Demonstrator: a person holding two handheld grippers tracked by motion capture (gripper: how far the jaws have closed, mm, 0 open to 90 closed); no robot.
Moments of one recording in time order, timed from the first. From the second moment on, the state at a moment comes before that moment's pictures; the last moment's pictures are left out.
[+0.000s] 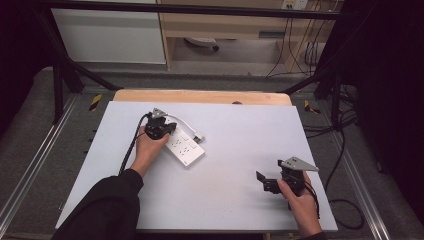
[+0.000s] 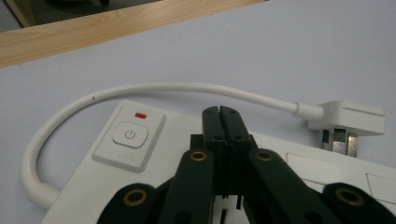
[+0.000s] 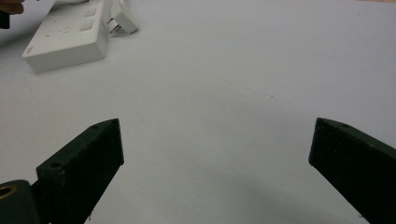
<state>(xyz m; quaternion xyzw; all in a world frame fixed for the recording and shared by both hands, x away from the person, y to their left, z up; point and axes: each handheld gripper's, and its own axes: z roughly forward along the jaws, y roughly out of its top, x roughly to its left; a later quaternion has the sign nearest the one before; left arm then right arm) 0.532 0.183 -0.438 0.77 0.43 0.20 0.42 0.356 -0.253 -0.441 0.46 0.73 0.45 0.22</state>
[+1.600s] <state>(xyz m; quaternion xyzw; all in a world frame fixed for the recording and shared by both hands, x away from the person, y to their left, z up) 0.535 0.185 -0.440 0.77 0.43 0.20 0.43 0.356 -0.252 -0.441 0.46 0.74 0.45 0.21</state>
